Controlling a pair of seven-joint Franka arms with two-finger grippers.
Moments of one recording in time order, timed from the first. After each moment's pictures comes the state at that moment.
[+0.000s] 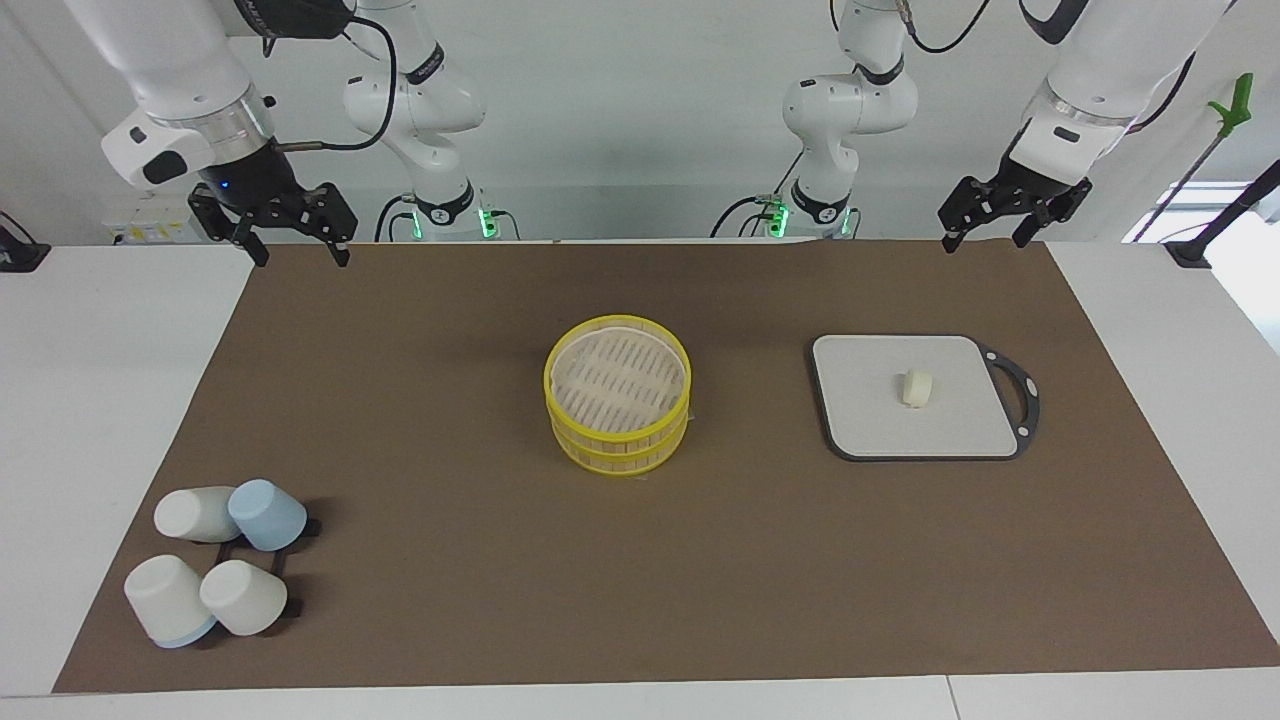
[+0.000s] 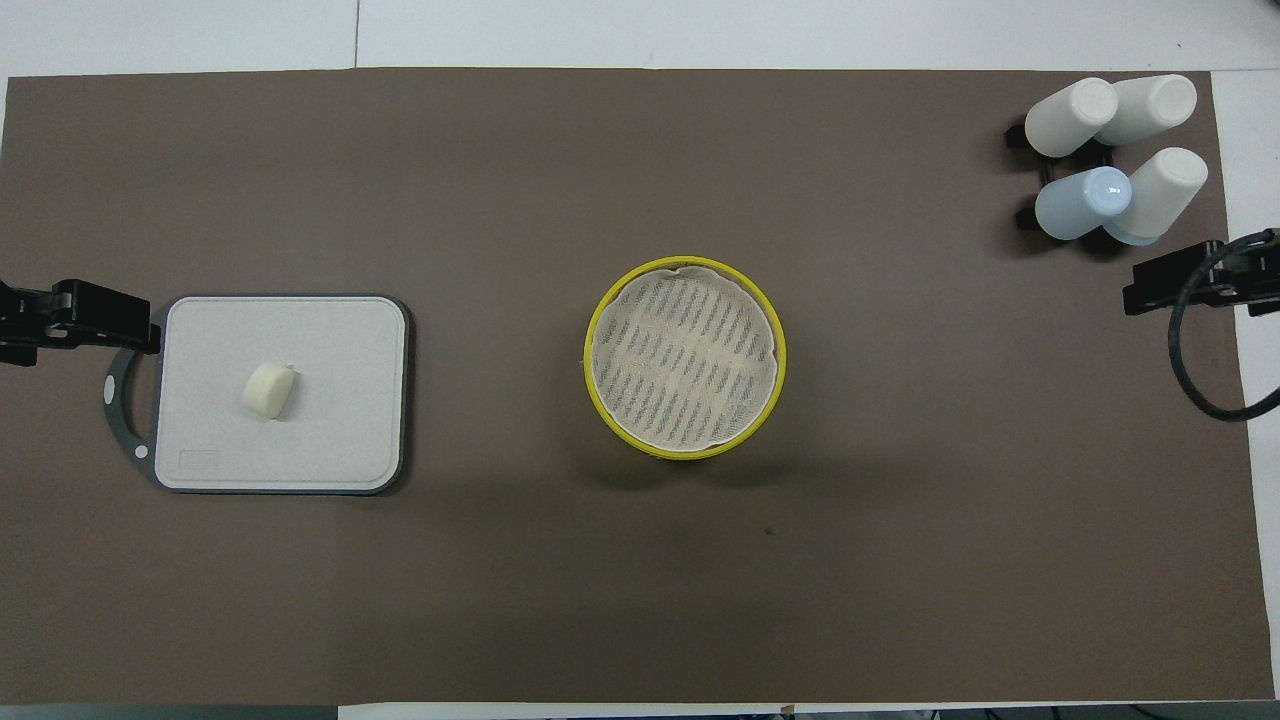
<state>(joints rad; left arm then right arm) 0.00 -0.06 -0.08 -1.58 -0.01 1.47 -0.09 0.05 -0.01 -0.05 -1.53 0.00 1.50 0.04</state>
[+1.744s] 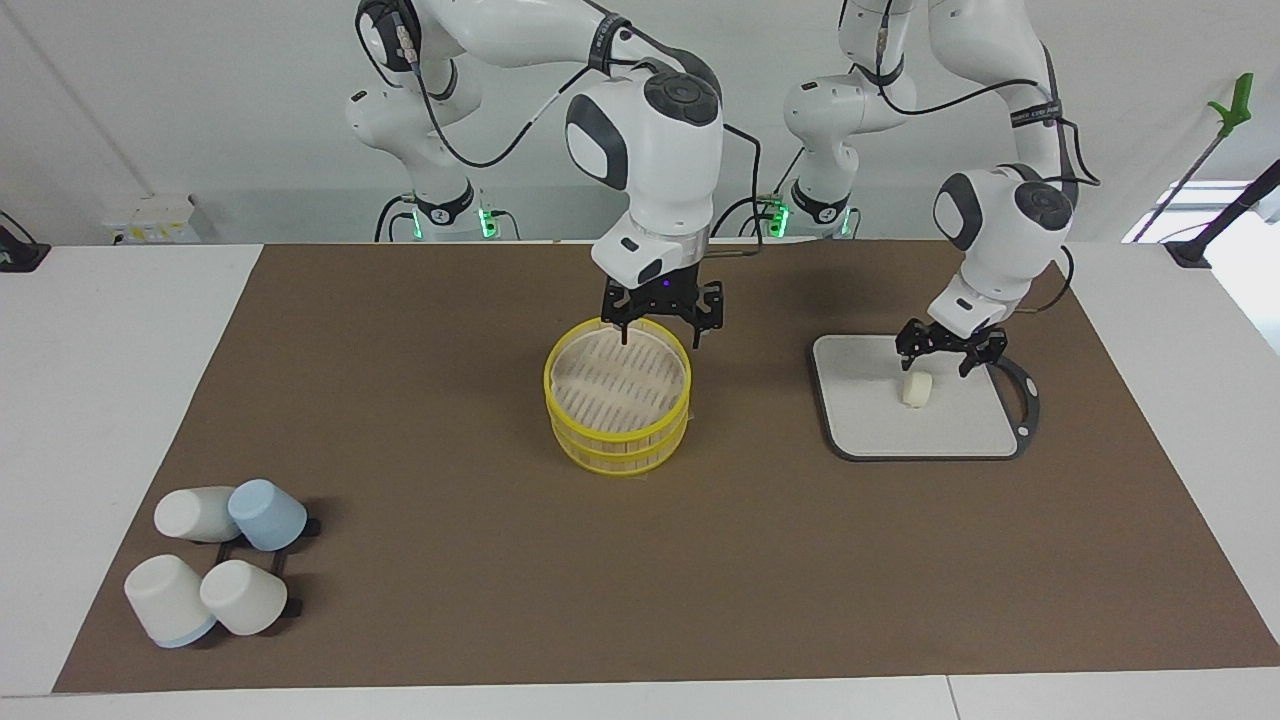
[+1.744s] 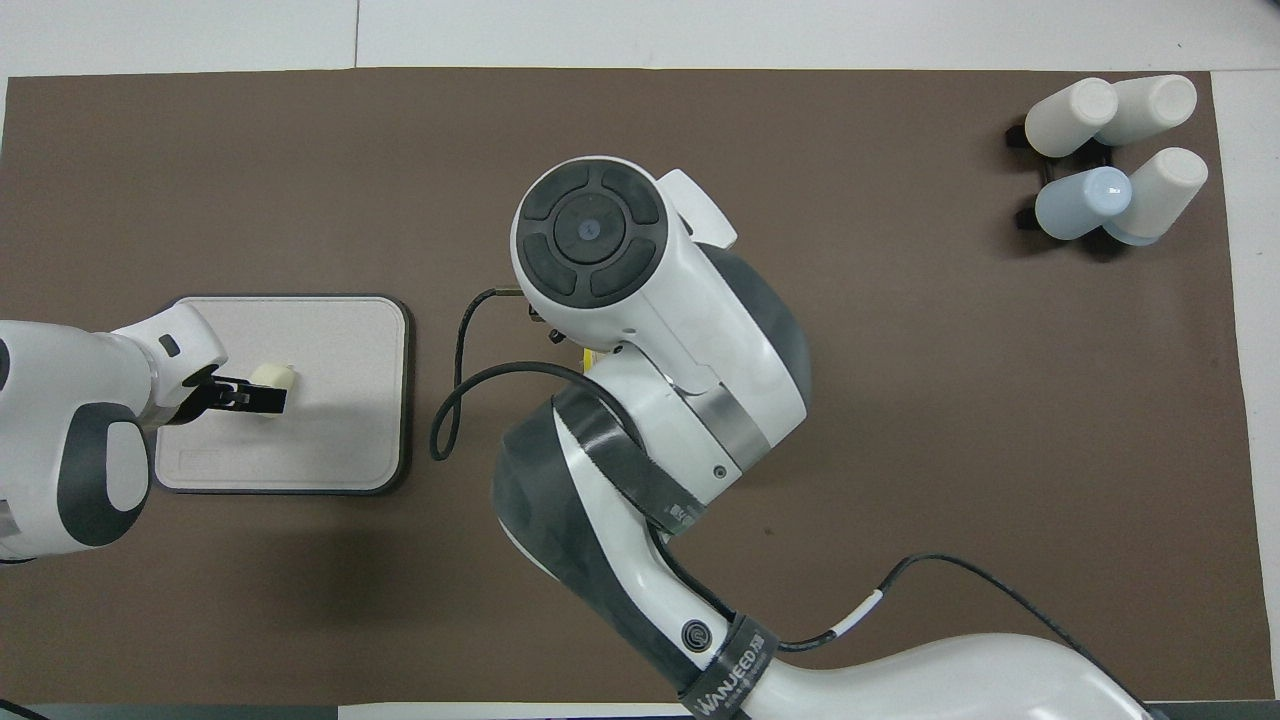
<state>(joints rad) 0.10 0.02 -0.06 -2.34 -0.01 2.42 0.29 0.65 0.46 0.02 -1.29 -0.07 1.82 0.79</state>
